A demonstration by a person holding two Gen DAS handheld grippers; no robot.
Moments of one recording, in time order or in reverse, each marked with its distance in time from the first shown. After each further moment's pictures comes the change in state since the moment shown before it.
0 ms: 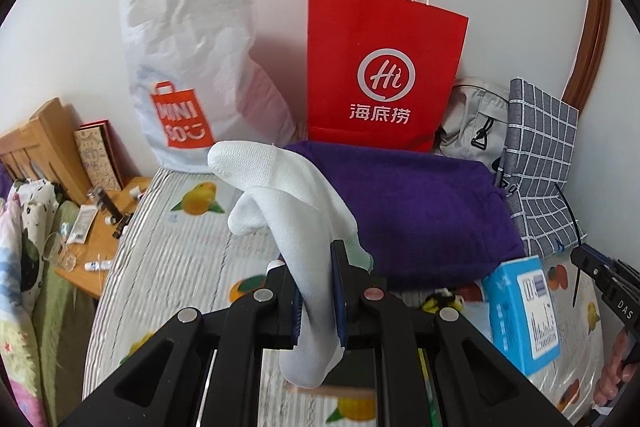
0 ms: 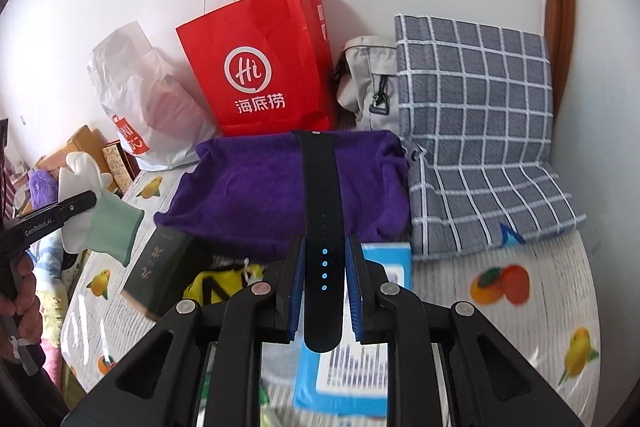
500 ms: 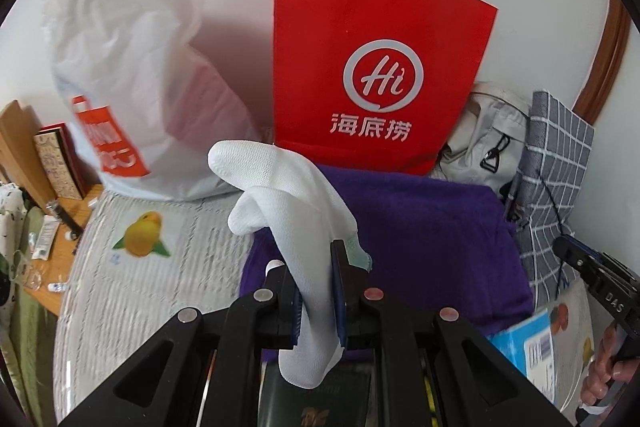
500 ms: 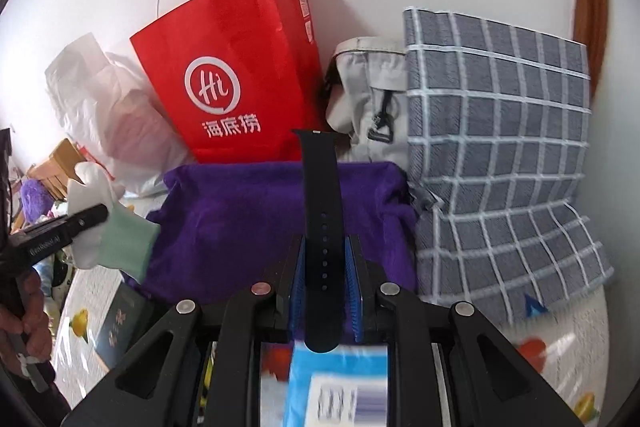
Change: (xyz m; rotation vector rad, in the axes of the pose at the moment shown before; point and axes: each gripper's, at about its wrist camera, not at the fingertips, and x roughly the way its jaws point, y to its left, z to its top) left arm 0.086 -0.018 0.055 -0.022 0.044 -0.072; right arm 0.082 -0.017 0.064 0.012 0.022 0.007
